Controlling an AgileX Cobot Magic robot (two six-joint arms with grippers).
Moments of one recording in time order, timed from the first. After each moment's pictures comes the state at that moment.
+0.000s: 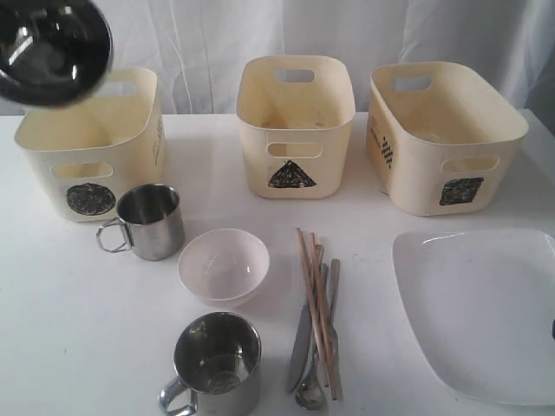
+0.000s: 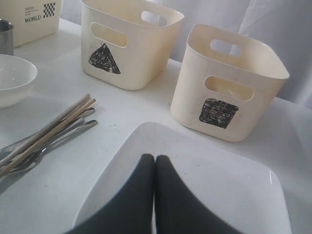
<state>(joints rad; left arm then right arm) -0.15 1.26 -1.30 -0.18 0.66 0.46 0.22 0.00 -0.01 -0.17 0.30 -0.03</state>
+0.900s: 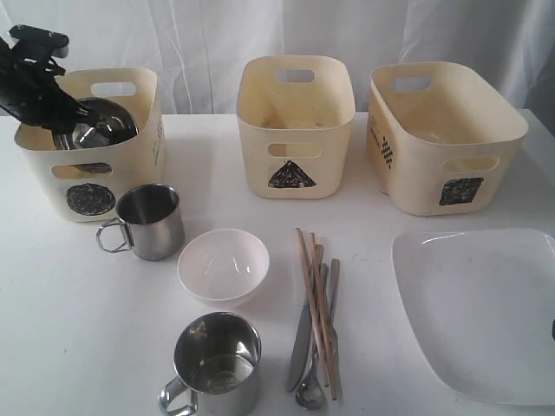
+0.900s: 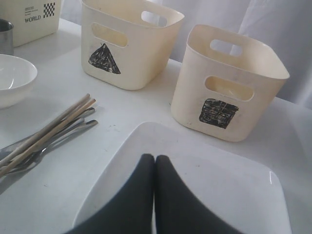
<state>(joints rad) -0.04 2.08 -1.72 -0.11 0.59 0.36 0.22 0.00 -0.01 -0.17 0.30 -0.03</state>
